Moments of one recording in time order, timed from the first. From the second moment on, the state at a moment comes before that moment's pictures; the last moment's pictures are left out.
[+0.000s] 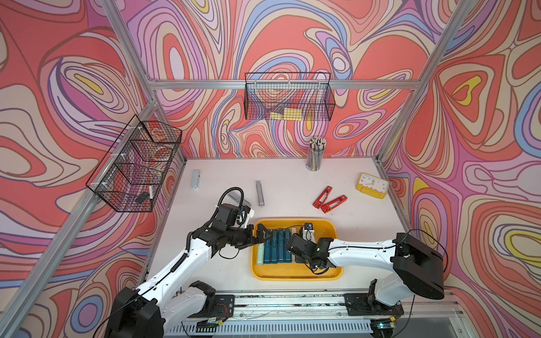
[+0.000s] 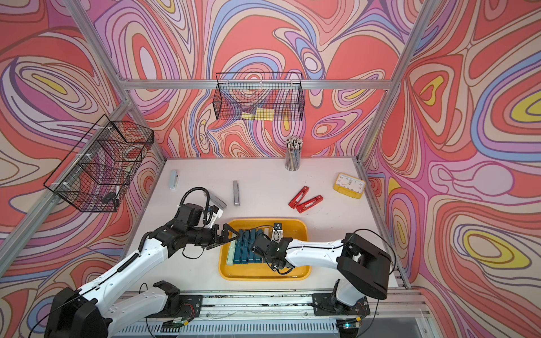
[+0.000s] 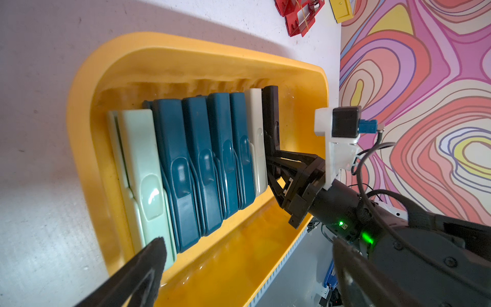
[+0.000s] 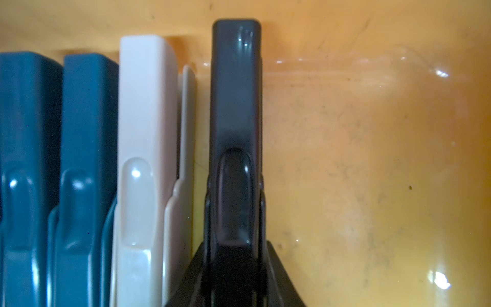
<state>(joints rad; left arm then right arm) -0.42 1.06 0.66 -0.51 0.64 -0.65 1.09 1.55 0.79 -0.52 0.37 1.07</state>
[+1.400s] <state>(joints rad) -0.42 1.07 0.65 -0.49 0.64 -0.65 1.09 1.45 0.87 -0.65 0.40 1.05</state>
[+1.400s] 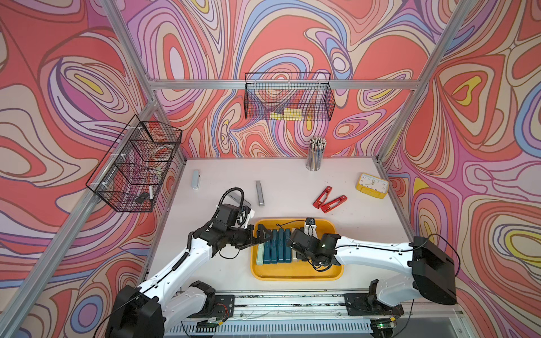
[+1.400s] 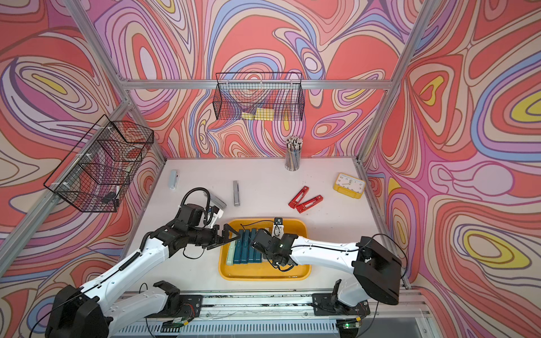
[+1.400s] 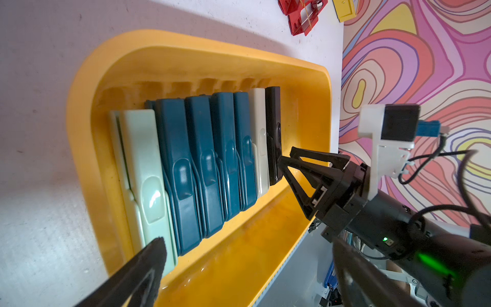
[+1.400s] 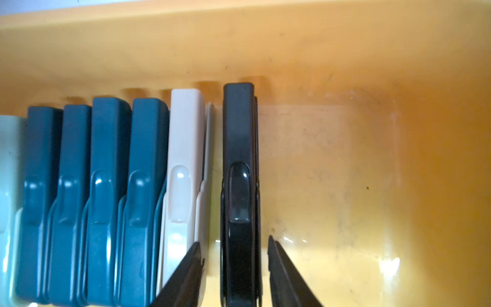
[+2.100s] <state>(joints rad) -0.42 1.09 0.65 -0.48 0.64 -0.66 1.04 1.40 0.80 -0.68 0.45 1.04</state>
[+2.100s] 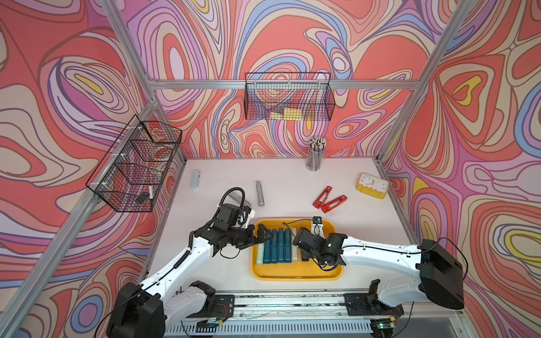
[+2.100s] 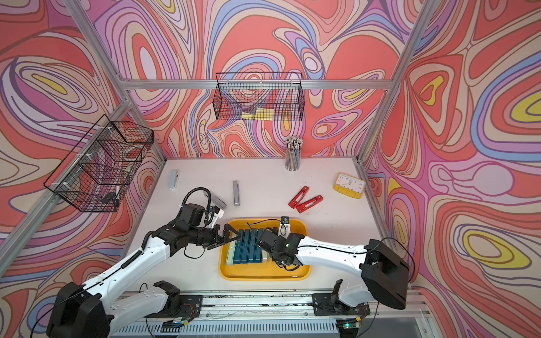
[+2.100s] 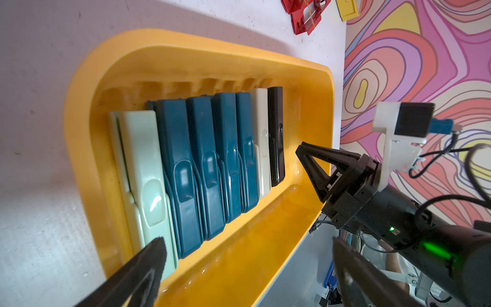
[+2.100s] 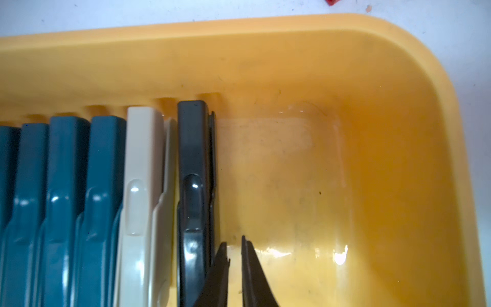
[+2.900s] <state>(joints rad) -0.43 1.11 0.65 -0.47 0.64 -0.66 0.95 1.45 0.71 -0.46 0.35 0.95</state>
